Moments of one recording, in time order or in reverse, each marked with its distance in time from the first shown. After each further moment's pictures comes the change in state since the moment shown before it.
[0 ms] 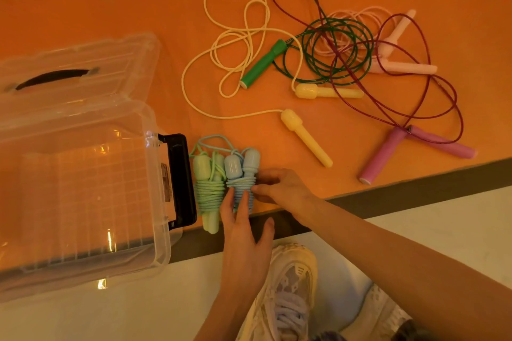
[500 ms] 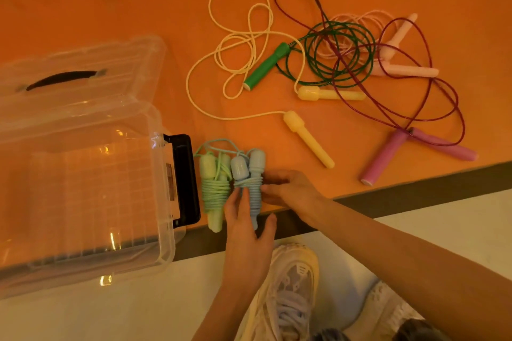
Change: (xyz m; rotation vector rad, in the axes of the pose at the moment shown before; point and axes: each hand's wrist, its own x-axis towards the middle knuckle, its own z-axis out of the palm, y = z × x) left_hand 0.002 0.005 -0.002 -0.070 -0.042 -0.052; right_hand -0.008 0.000 -0.009 0.116 0.004 0.051
